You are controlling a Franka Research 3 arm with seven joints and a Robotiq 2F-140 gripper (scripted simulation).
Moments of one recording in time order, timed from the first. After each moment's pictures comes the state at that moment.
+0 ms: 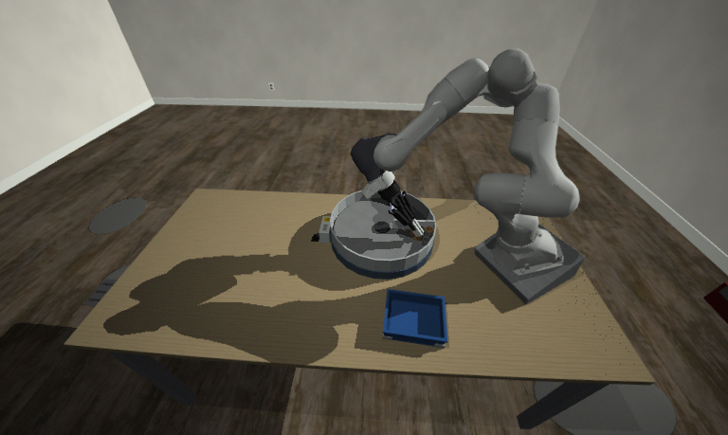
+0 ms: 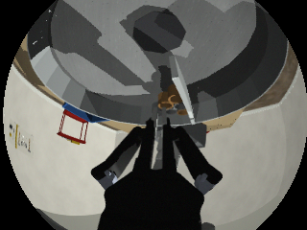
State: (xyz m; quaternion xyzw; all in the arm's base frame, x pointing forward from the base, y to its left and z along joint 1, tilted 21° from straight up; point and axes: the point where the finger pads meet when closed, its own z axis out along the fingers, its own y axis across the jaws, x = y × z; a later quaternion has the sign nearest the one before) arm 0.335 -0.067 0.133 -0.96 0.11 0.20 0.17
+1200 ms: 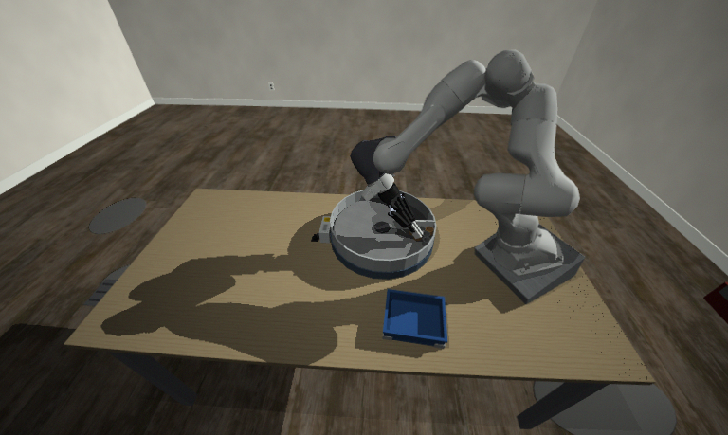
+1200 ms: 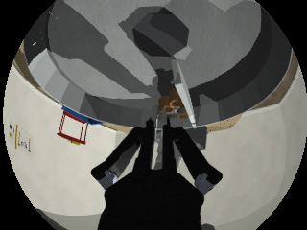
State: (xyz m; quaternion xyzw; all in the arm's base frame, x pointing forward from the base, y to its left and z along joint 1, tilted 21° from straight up) arm 0.339 -0.064 0.125 -0.96 0.11 0.20 0.17
